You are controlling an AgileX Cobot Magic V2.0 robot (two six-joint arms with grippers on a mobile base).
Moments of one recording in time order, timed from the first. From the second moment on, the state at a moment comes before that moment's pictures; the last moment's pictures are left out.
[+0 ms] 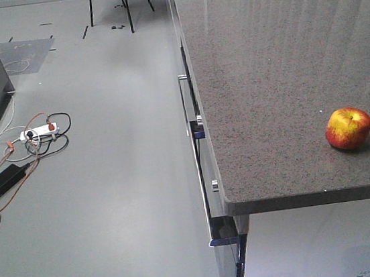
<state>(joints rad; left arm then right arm) -0.01 -0.02 0.03 0.22 0.35 -0.27 -0.01 0.59 -0.53 -0.24 0.41 0.11</state>
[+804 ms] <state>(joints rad) -0.01 -0.02 0.03 0.22 0.35 -0.27 -0.01 0.81 -0.71 -0.02 0.53 0.14</state>
